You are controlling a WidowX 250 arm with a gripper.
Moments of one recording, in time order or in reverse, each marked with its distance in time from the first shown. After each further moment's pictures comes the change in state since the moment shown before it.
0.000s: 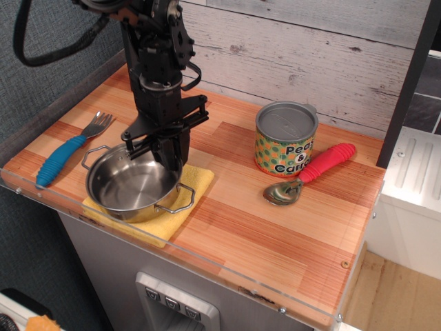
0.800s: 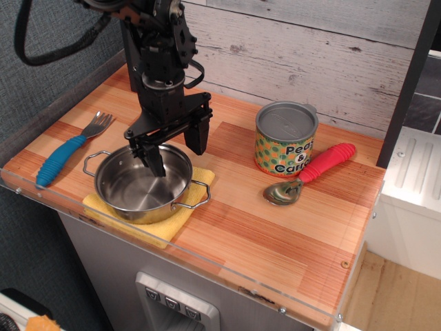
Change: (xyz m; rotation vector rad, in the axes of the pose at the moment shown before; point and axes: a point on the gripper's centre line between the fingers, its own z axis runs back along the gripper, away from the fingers) arm 0.001 -0.004 -0.002 -0.032 -0.016 -0.029
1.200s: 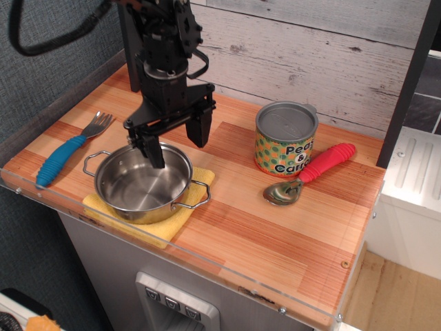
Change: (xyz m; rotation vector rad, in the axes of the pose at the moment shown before) arm -0.004 -0.001 0.012 0.011 -0.018 -0.039
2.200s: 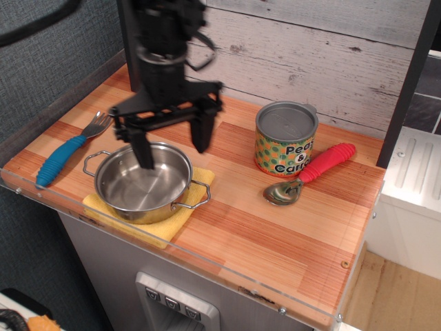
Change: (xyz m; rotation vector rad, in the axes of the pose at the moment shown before) arm -0.024 0.022 0.042 0.015 0.020 -0.194
